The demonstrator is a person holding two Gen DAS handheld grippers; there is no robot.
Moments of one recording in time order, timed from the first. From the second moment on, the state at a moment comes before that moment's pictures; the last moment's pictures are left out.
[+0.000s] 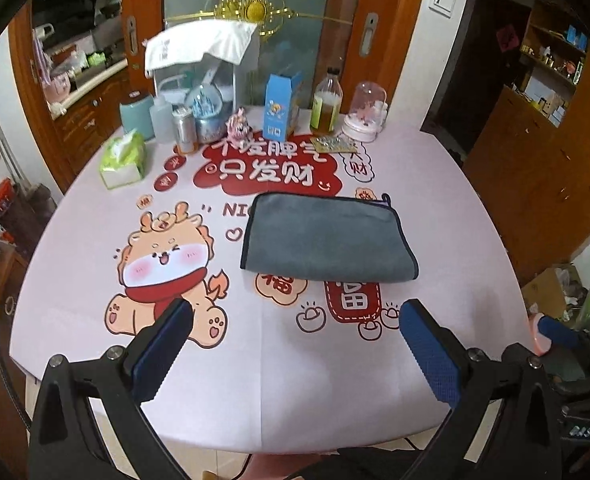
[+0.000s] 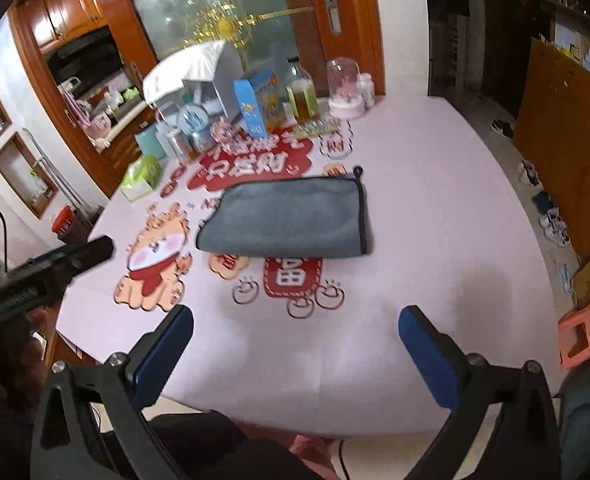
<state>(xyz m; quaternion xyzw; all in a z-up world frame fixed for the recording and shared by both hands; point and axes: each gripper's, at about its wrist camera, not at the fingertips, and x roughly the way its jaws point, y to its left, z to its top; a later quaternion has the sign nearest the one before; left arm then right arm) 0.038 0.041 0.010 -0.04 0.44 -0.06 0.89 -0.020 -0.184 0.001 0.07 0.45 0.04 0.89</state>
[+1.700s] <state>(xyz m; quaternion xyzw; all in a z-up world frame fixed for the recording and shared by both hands) 0.010 0.003 0.011 0.02 0.39 0.00 0.92 -0.025 -0.166 -0.009 0.04 0.41 0.03 0.91</state>
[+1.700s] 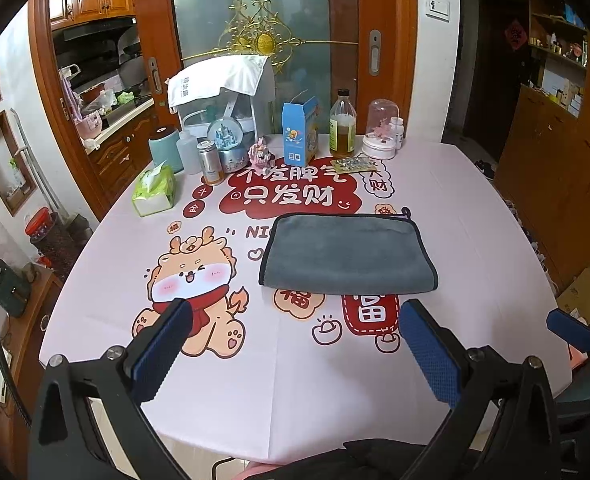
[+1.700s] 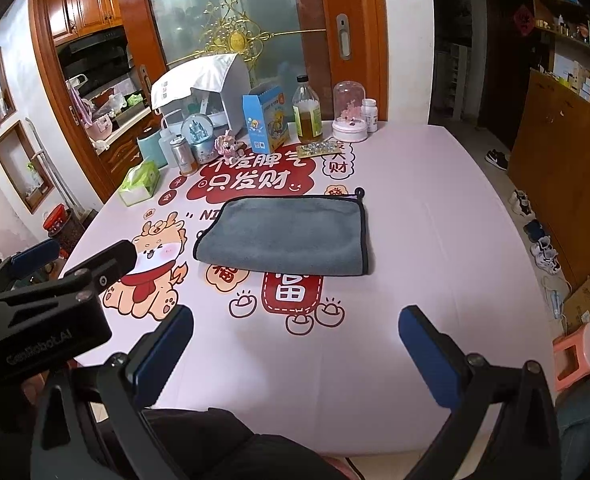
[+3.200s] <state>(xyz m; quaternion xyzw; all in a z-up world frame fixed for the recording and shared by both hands) 0.014 -0.016 0.010 0.03 0.39 0.00 0.92 -0.019 -0.175 -0.015 0.04 0.42 0.03 0.91</state>
